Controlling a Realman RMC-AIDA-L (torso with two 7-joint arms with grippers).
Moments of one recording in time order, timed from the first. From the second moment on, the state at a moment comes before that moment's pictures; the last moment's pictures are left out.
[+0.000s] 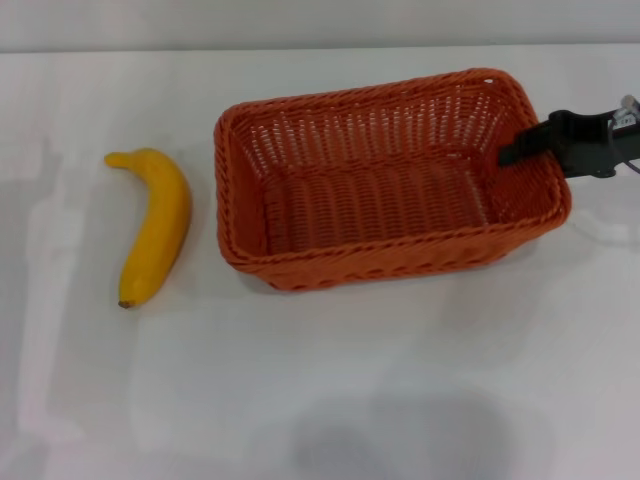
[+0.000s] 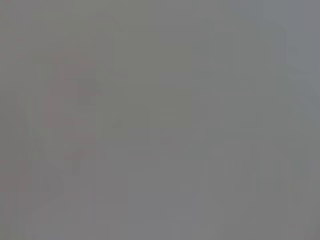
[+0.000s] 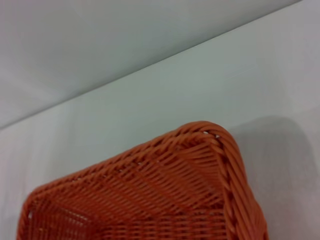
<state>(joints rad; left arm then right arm) -0.50 -2.08 2.83 0.06 -1.72 1.30 -0.26 0.82 2.01 -0.59 -0.78 0.67 1.45 -0.46</state>
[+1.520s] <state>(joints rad) -0.61 -1.96 2.84 -0.45 -0.85 1.25 -1.79 0.49 2.01 -0.51 -0.22 2.22 1.16 -2.65</state>
